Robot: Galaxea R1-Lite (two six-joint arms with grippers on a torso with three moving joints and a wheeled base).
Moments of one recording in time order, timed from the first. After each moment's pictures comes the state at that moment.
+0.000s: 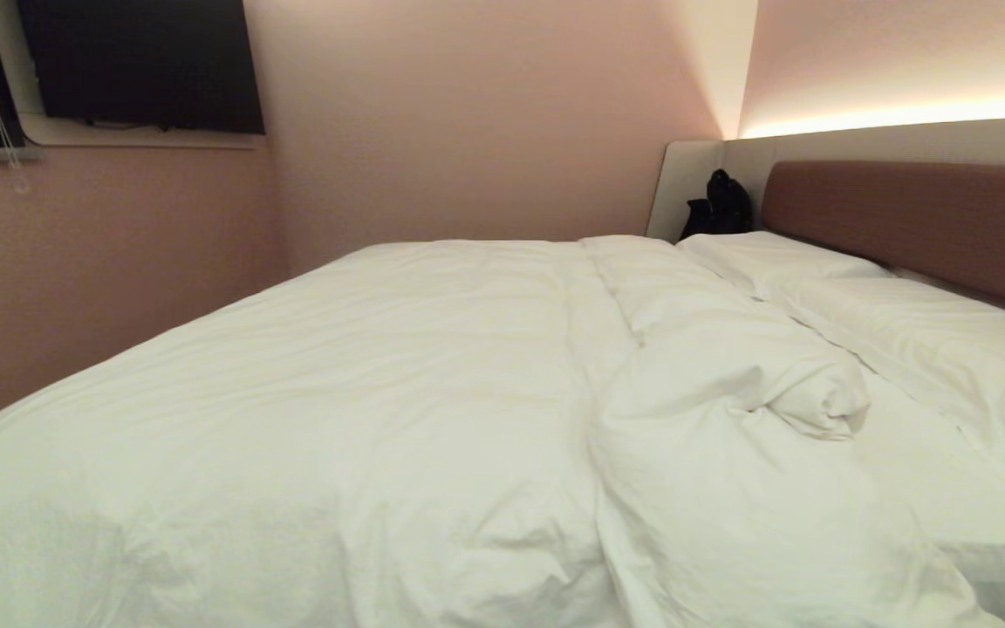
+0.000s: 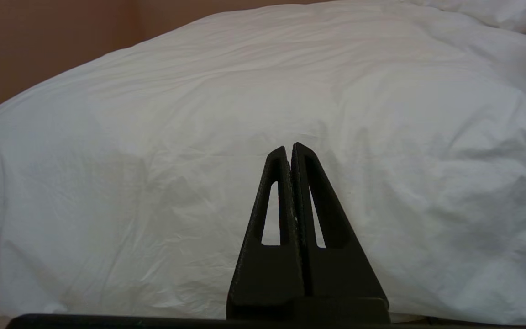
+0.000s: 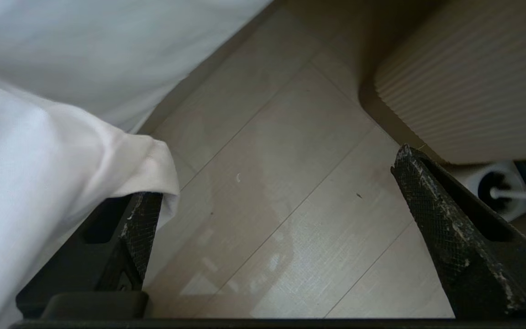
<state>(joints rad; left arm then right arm) 0.01 0.00 0.00 0.00 -0.04 0.06 -0.73 2.24 0.00 -1.36 -0.20 0.01</state>
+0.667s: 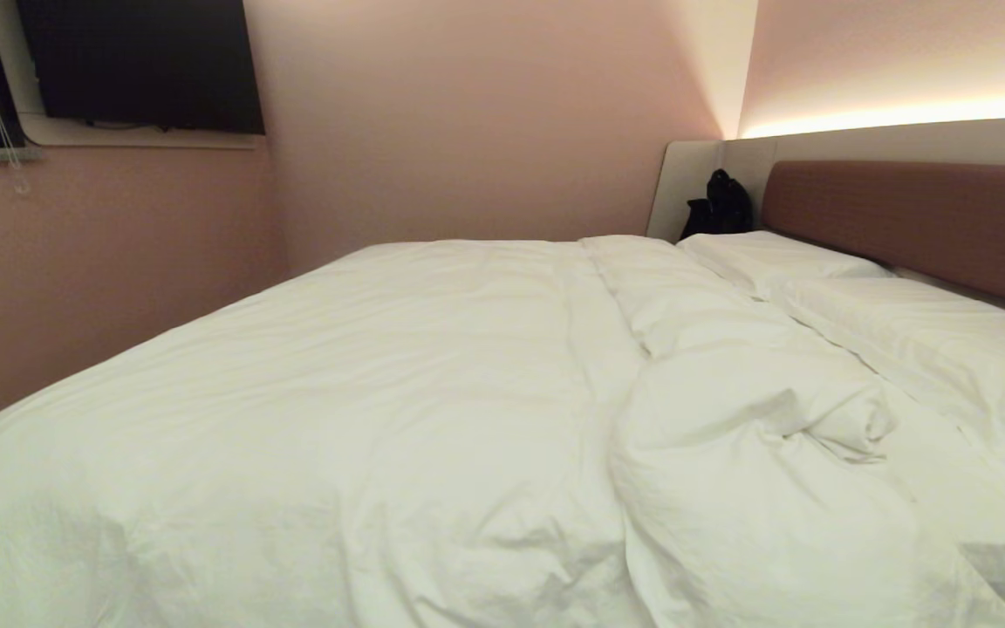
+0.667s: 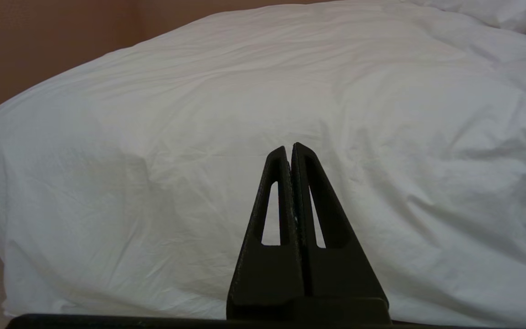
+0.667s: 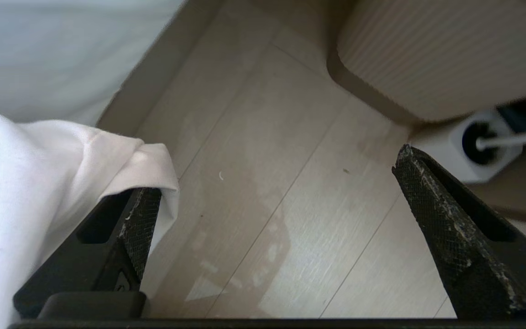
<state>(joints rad) 0.01 0.00 0.00 0.00 -0.04 0.06 -0.91 2.26 0.00 -1.37 -0.20 0.03</state>
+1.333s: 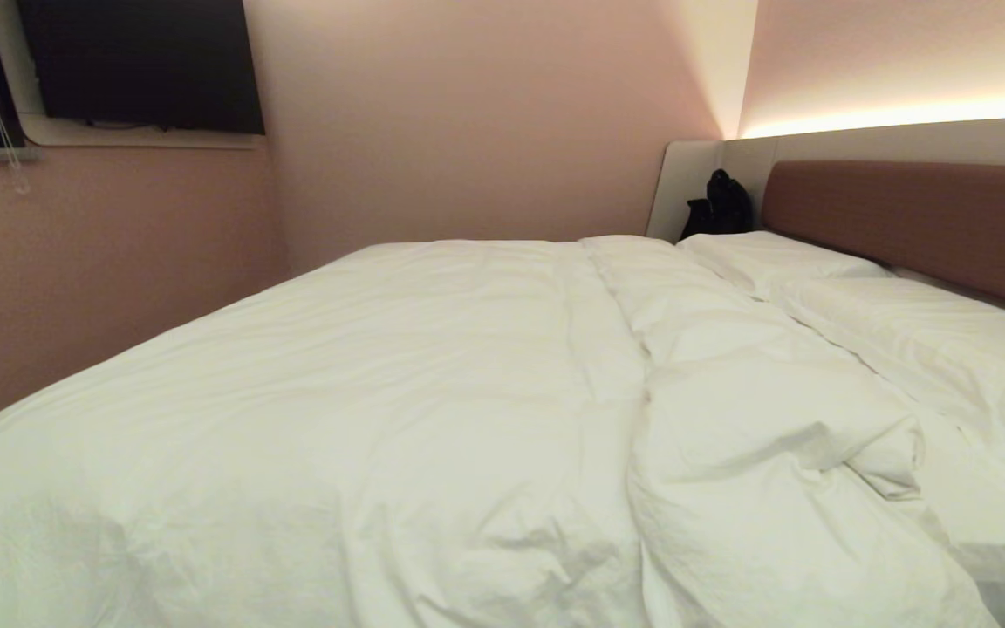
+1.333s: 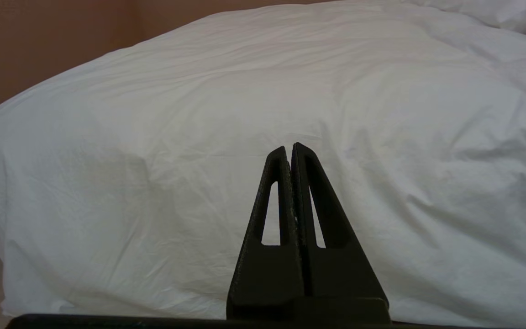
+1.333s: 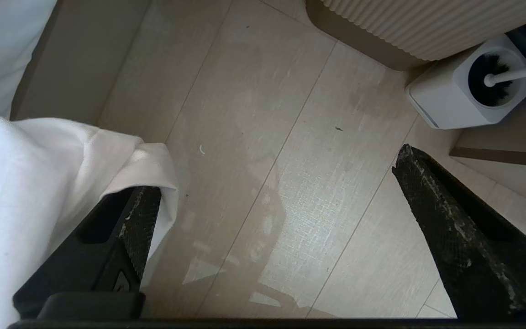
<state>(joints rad) 0.01 0.00 0.00 0.00 -0.04 0.06 -1.02 2.51 0.00 -1.51 -0.20 0.04</state>
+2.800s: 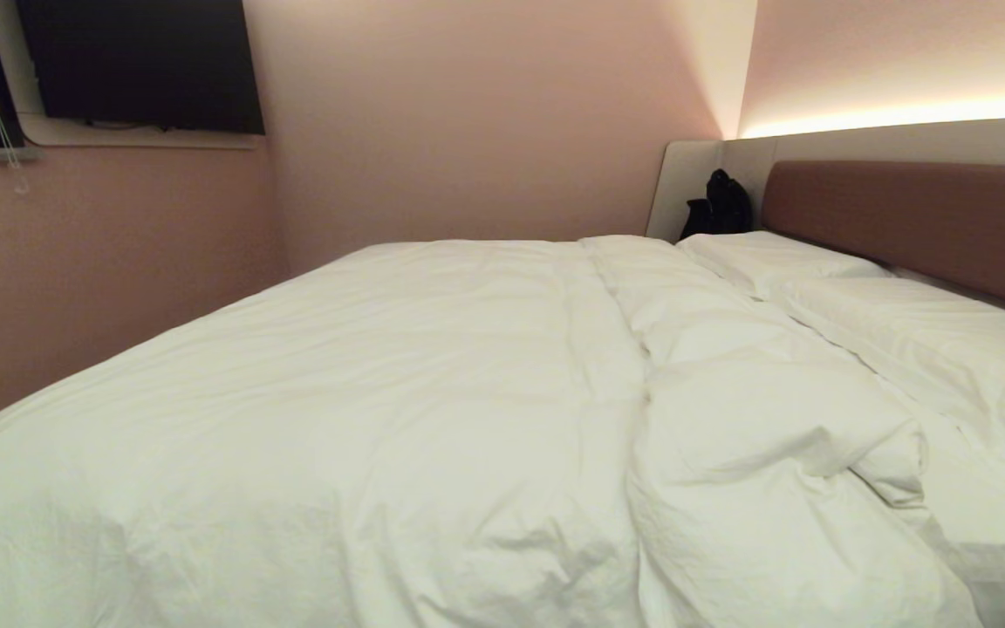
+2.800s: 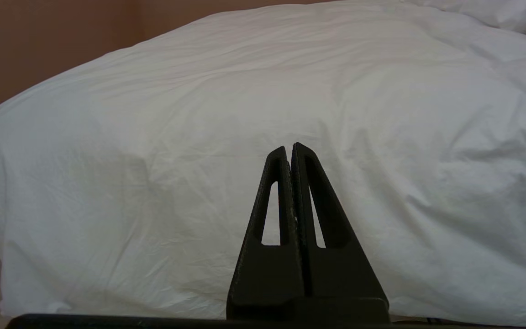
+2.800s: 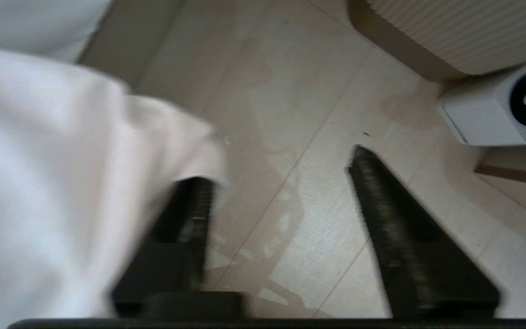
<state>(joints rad) 0.01 0.00 0.00 0.00 -0.04 0.06 -0.85 2.53 0.00 -1.50 -0.19 0.10</state>
